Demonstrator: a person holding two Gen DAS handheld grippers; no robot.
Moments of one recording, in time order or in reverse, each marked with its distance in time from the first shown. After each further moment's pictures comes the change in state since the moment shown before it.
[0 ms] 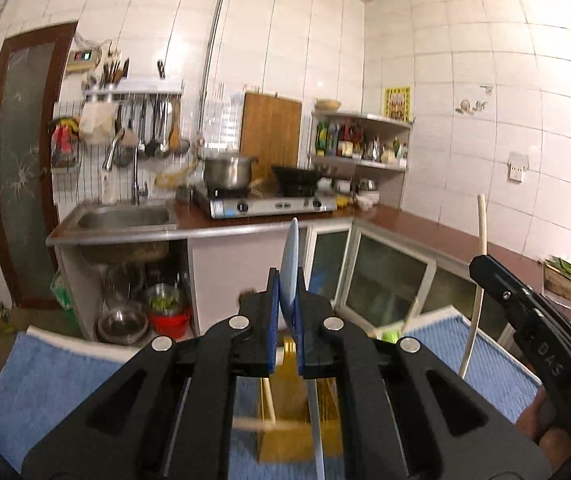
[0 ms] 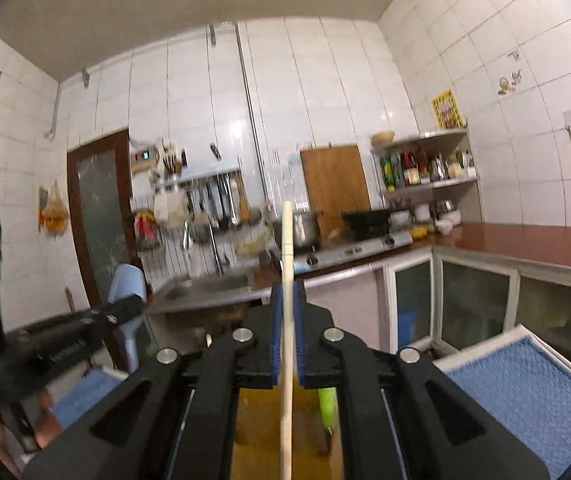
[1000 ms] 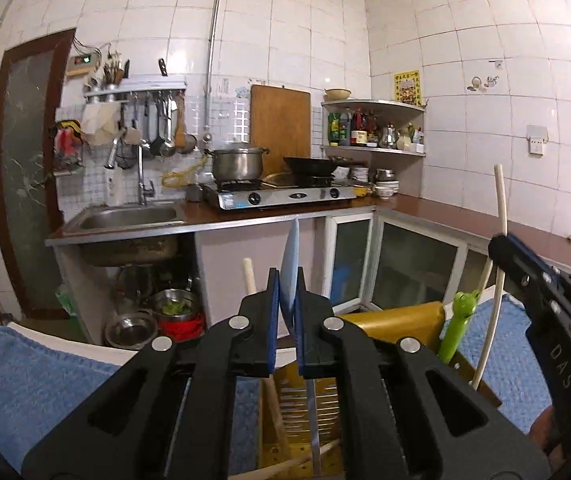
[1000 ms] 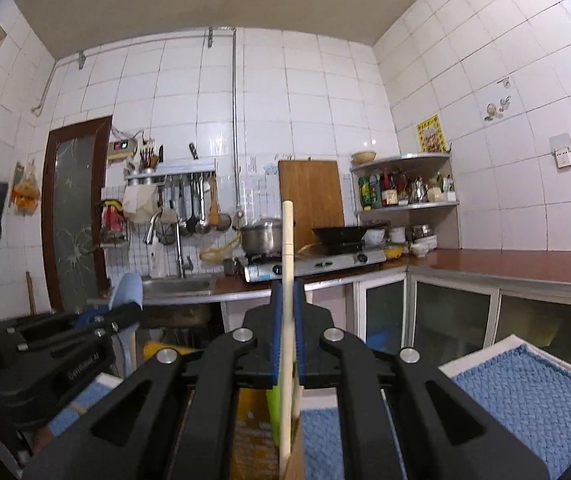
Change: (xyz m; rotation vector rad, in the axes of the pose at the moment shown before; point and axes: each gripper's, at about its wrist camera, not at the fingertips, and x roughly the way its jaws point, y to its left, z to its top) left arm 0.085 -0.002 -0.078 0.053 -0.005 0.073; right arm 0.052 -0.013 -0.080 -0.098 -0.052 -0.108
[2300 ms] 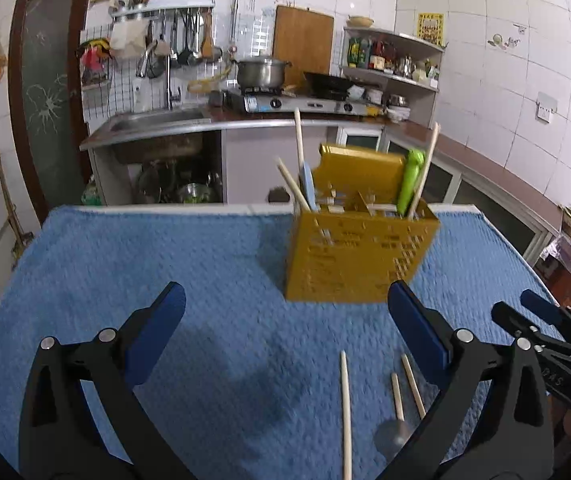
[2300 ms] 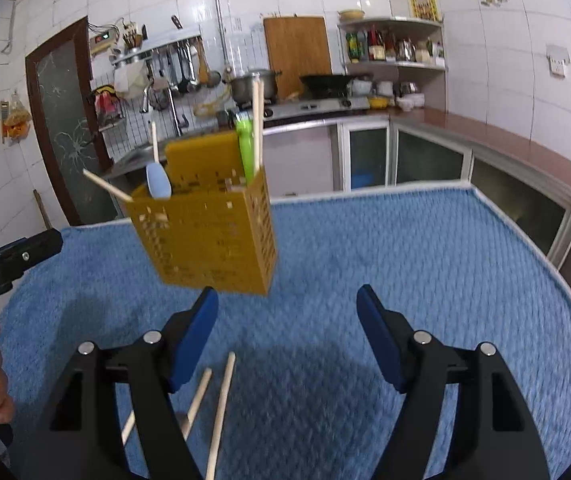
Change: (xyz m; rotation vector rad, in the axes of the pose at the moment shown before) left arm -0.150 0.031 -0.054 -0.097 0.363 0.011; right arm -0.120 -0.051 -0.041 0.051 0.587 -0.023
